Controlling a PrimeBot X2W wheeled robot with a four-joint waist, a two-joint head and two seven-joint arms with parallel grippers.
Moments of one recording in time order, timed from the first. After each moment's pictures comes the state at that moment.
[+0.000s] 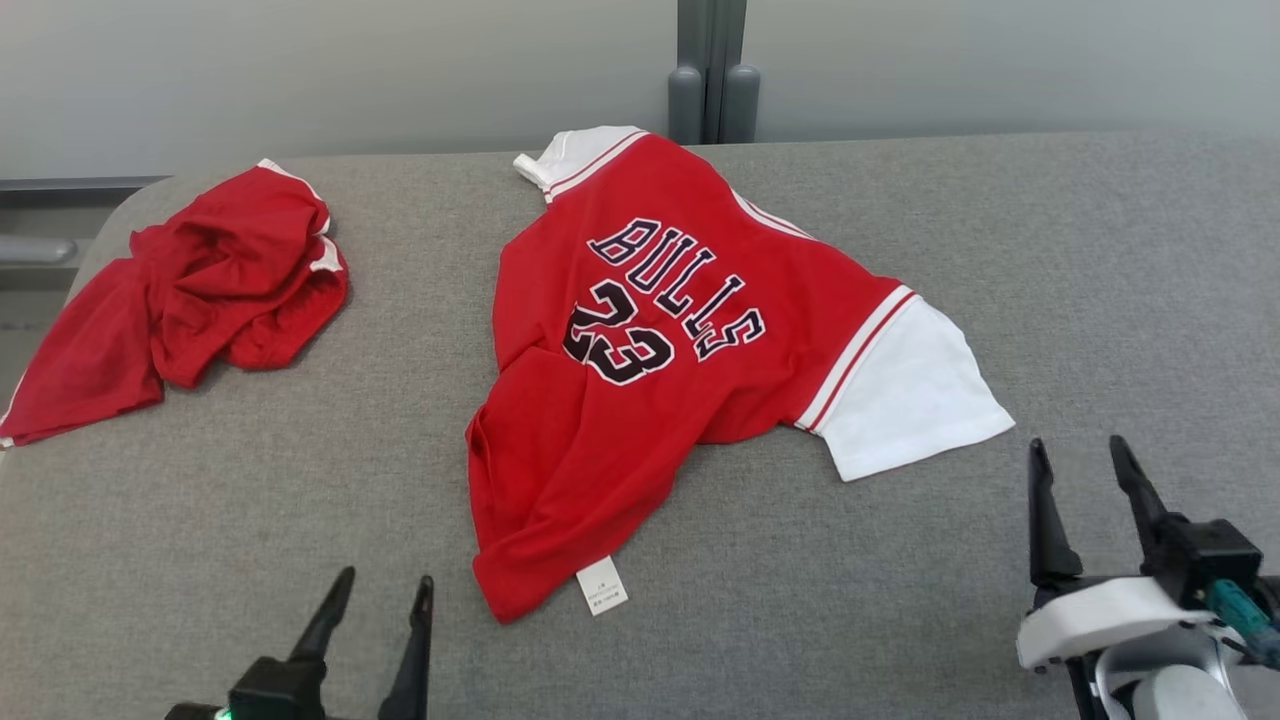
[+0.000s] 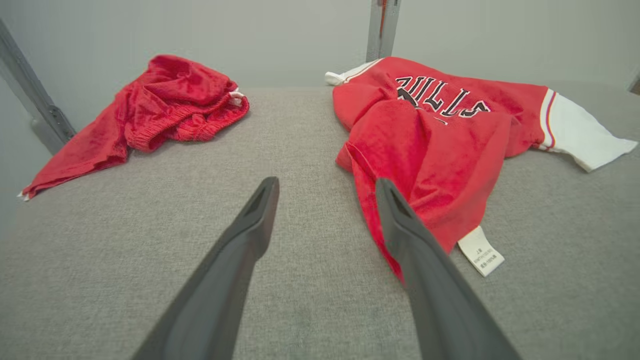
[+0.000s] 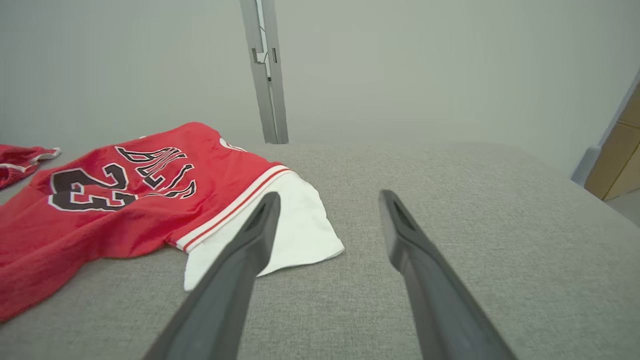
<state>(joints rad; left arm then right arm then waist) 0.14 0.14 -0.12 0.12 -0.17 -0.13 -0.23 0.00 -0.05 -0.14 0.17 0.05 0.13 -0.26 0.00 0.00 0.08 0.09</state>
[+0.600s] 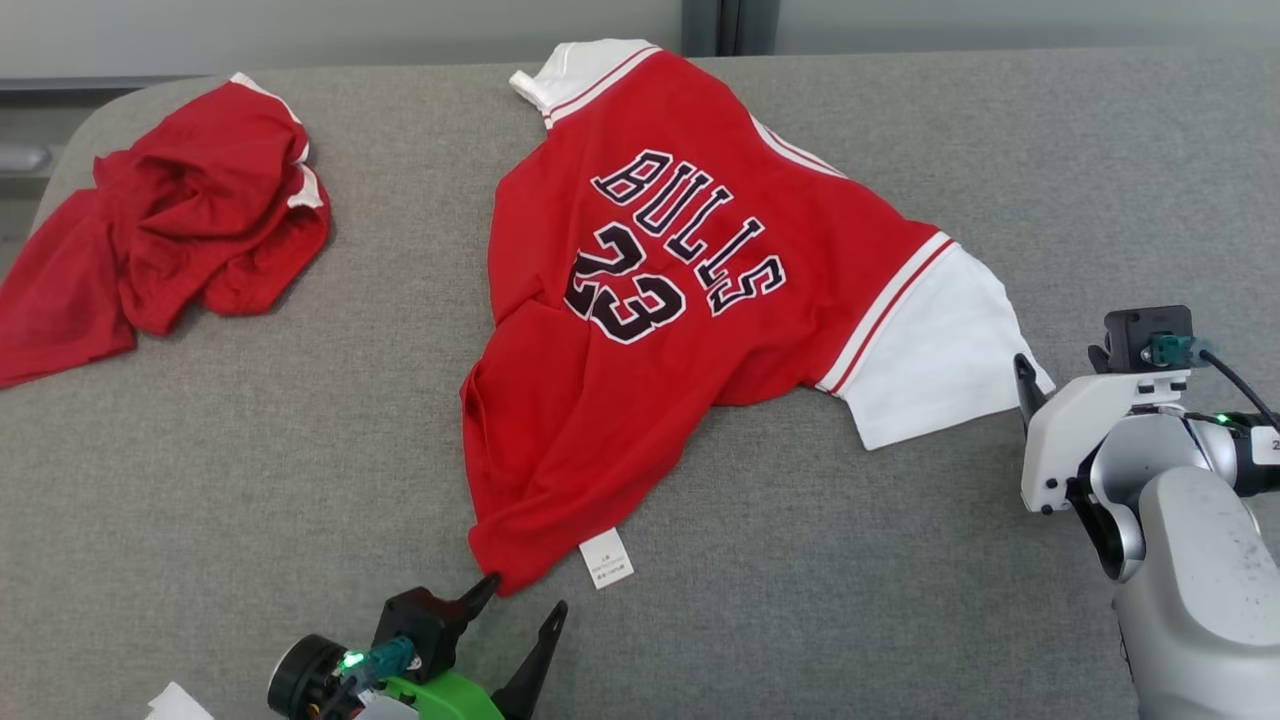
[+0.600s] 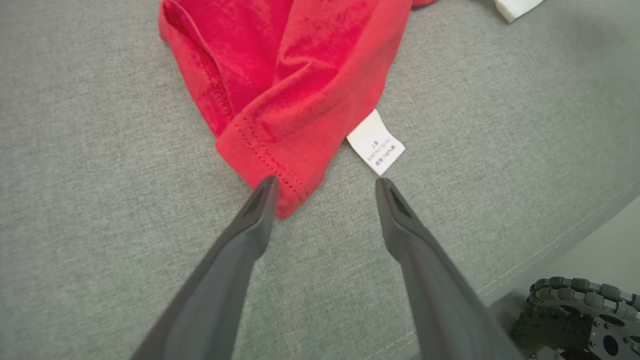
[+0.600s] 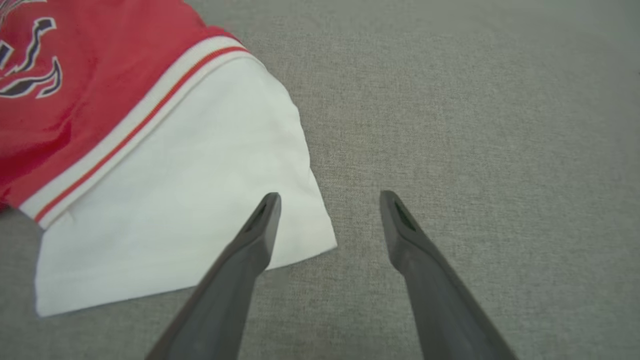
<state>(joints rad) 0.00 0.27 -0.47 0.09 -0.34 -0.13 0.12 -0.40 -0.15 -0.10 0.47 0.01 0.13 0.26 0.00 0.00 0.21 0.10</state>
